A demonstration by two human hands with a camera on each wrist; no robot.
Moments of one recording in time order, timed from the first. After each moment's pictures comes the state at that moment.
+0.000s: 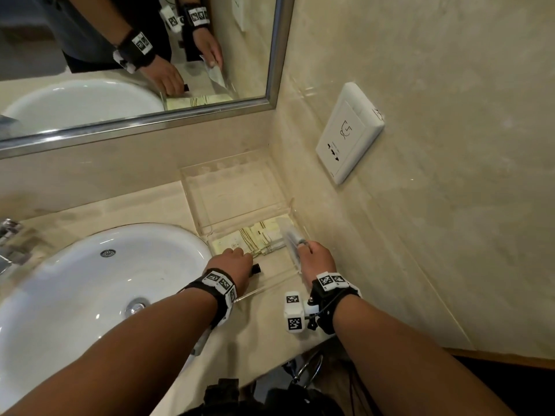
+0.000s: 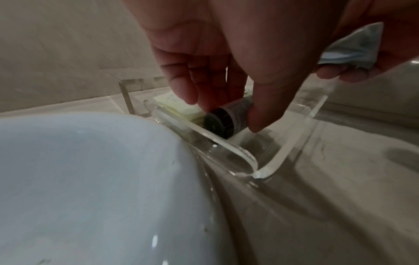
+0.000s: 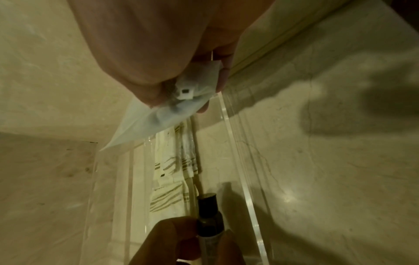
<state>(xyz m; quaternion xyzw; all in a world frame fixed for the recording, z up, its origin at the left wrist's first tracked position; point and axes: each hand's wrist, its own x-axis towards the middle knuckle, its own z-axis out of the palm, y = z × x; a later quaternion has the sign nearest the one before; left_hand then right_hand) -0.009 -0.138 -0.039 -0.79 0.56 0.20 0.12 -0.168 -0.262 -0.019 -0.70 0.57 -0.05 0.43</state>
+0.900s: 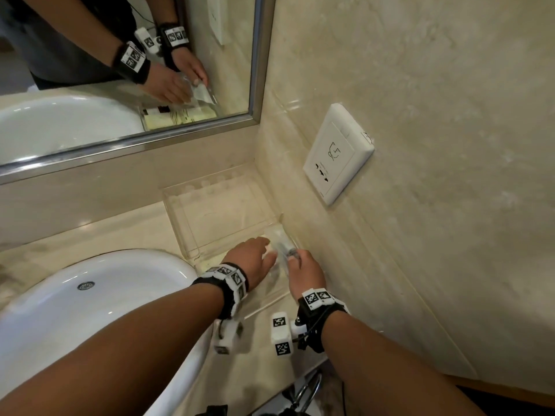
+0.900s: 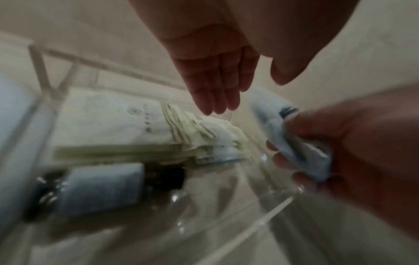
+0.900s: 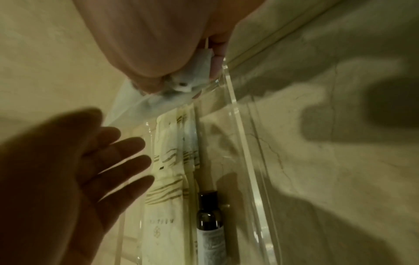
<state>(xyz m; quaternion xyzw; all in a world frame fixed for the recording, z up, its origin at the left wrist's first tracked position) -0.002 -0.210 -0.021 -0.78 0.53 0.29 -0.16 -0.153 -0.269 -0.037 -0.69 0.60 -0.07 0.40</state>
